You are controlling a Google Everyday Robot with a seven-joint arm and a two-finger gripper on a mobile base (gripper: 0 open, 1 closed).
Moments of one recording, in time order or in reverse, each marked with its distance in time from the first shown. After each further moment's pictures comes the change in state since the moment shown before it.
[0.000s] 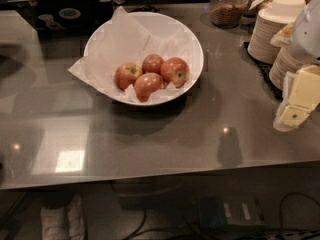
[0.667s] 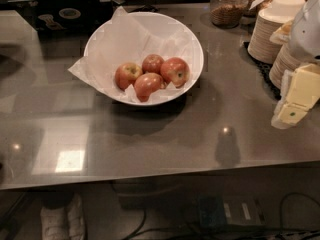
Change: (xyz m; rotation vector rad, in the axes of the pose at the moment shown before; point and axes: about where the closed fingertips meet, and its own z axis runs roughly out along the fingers) arm -0.004 -0.004 -0.001 0.022 -0.001 -0.009
